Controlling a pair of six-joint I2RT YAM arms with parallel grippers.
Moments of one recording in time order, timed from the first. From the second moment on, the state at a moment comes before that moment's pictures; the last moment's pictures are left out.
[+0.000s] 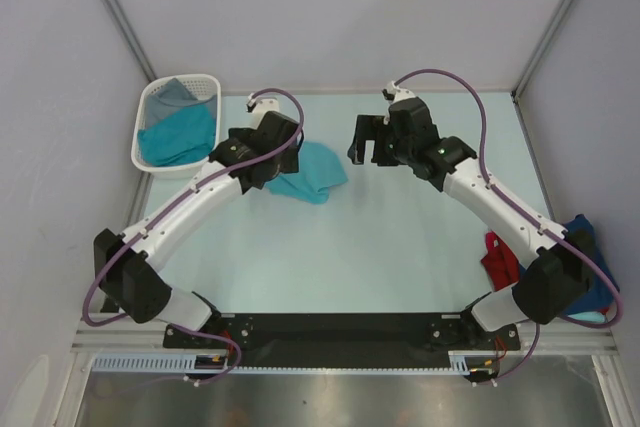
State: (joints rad) left arm -0.63 1.46 1.39 -0.82 -0.62 -0.50; right arm 0.58 1.46 1.36 -0.50 0.04 0.46
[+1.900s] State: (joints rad) left arm -0.57 1.39 1.33 -0.79 -0.52 -0.58; right arm 0.83 1.90 1.74 -0.59 0.46 0.30
